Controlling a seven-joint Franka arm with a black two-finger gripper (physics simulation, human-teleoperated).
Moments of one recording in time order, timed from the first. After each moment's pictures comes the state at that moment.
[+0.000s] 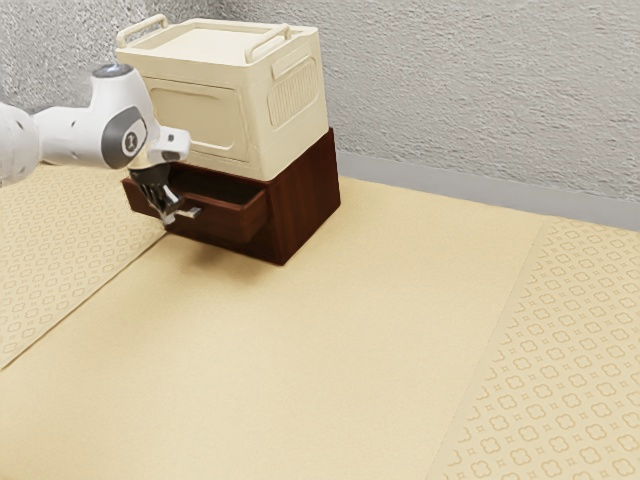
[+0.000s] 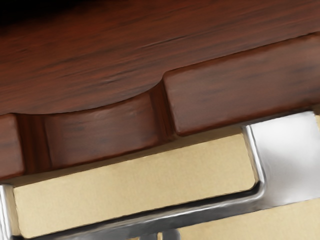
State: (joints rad) arm 0.37 0.47 -0.08 -1.55 0.10 2.17 0.51
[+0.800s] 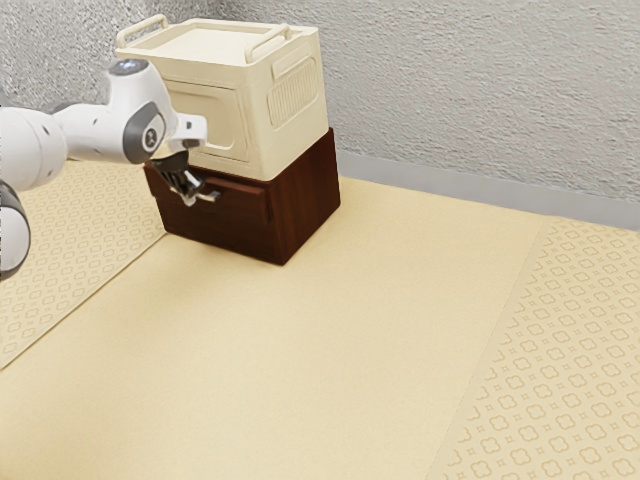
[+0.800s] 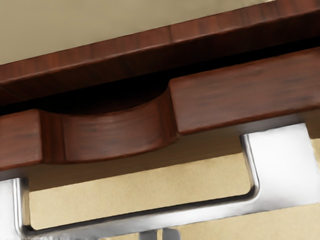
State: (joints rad) arm 0.34 0.61 -0.08 -1.36 0.09 2.23 0.44
